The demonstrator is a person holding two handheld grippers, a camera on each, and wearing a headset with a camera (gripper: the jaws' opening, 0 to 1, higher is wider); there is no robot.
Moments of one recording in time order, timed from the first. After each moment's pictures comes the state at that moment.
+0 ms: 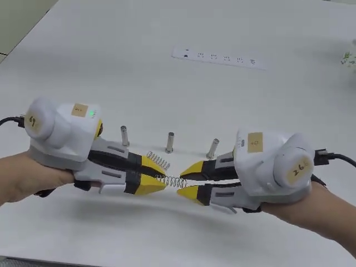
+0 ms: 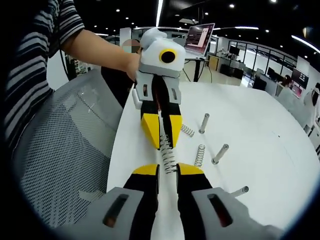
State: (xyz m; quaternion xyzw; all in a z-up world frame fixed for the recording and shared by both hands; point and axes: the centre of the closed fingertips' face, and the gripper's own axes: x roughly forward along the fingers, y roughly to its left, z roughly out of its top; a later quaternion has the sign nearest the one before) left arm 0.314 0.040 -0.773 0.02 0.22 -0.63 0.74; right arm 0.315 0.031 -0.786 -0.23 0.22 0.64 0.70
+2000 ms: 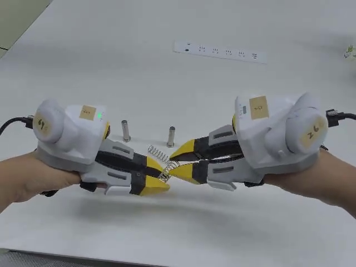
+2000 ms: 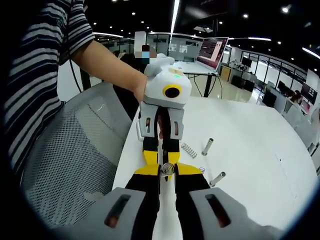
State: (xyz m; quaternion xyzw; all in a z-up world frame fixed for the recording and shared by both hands) left arm 0.308 0.031 -0.780 0.03 0.22 -0.63 0.74; right arm 0.311 0.055 -0.741 -0.24 0.18 0.68 0.67
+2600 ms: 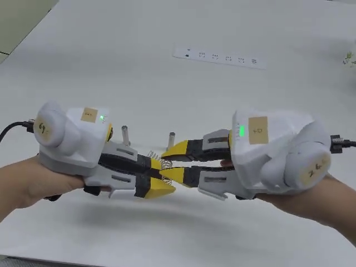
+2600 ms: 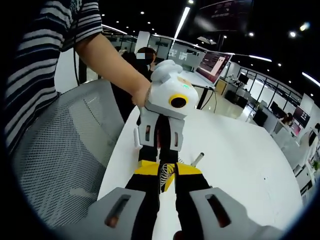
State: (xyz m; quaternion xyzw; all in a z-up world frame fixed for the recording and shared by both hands) left arm 0.313 0.026 -0.767 0.03 0.21 -0.63 0.75; right arm 0.308 0.066 -0.728 -0.29 0.10 0.67 0.68
